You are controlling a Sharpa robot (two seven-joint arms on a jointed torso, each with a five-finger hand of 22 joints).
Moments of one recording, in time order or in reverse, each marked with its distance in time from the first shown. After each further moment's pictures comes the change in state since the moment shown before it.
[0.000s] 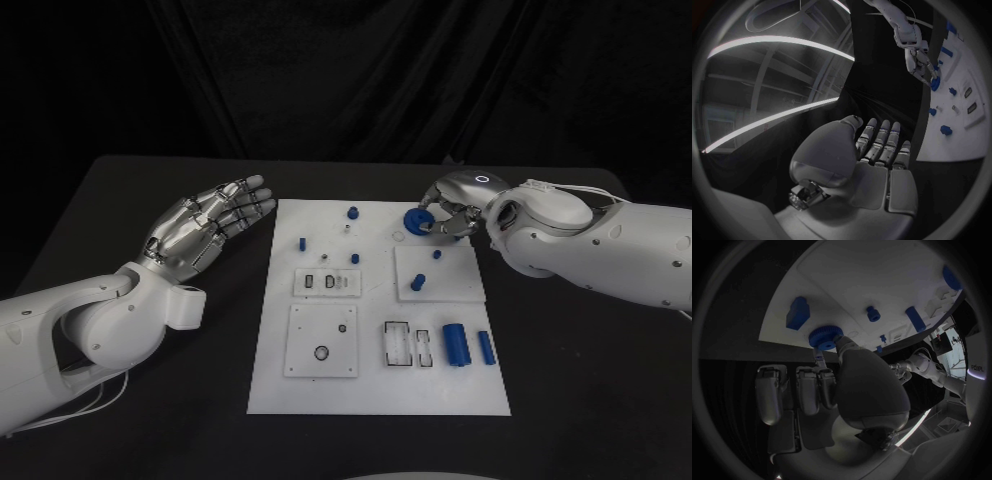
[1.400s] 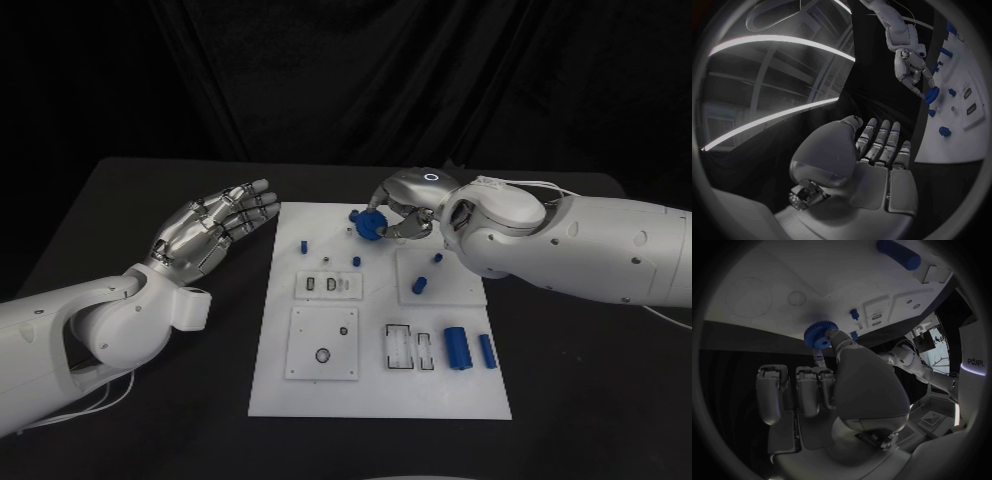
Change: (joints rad) left arm -0.008 0.015 0.000 -0.022 0.001 0.018 0.000; left_hand -0.002 0.002 0.004 -0.002 0.000 0.000 0.000 0.000 0.000 0.000 0.000 0.000 0.000 0.000 0.000 0.003 0.001 0.000 0.000 0.000 0.000 0.000; right arm 0.032 0.141 0.004 0.054 0.008 -0.007 0.024; right_hand 0.015 0.033 0.026 -0.128 0.126 0.021 0.014 0.015 -0.006 0.000 -0.014 0.000 0.000 0.002 -0.013 0.000 0.000 0.000 0.001 -0.015 0.001 0.000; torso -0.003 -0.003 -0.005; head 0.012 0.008
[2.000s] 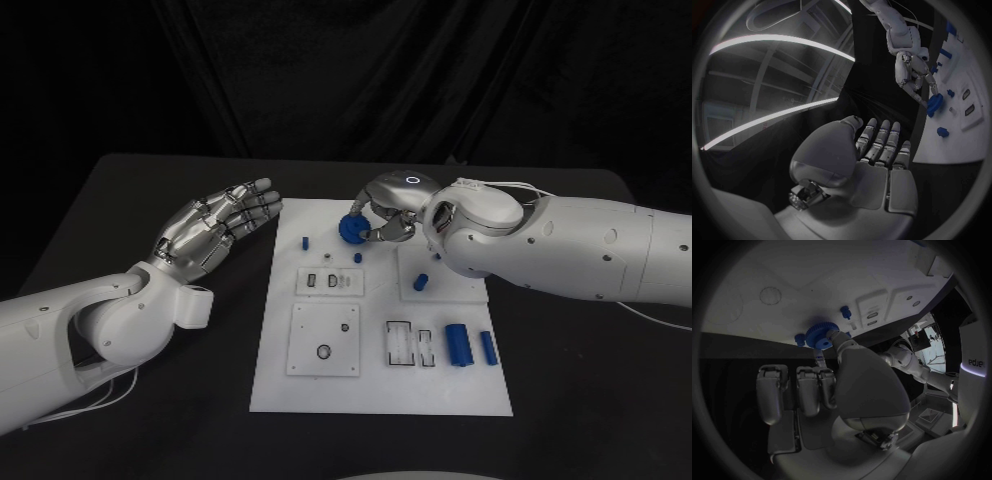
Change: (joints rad) left arm -0.007 0.008 0.000 -0.006 0.000 0.007 0.000; left_hand 0.000 0.000 0.007 0.001 0.000 0.000 0.000 0.000 0.000 0.000 0.000 0.000 0.000 0.000 0.000 0.000 0.000 0.000 0.000 0.000 0.000 0.000; right arm -0.014 0.062 0.000 -0.037 0.015 0.001 0.024; right_hand -0.025 0.001 0.007 0.007 -0.004 -0.020 -0.020 0.006 0.000 0.000 0.000 0.000 0.000 0.000 0.000 0.000 0.000 0.000 -0.003 -0.004 0.000 0.000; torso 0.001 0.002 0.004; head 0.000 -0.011
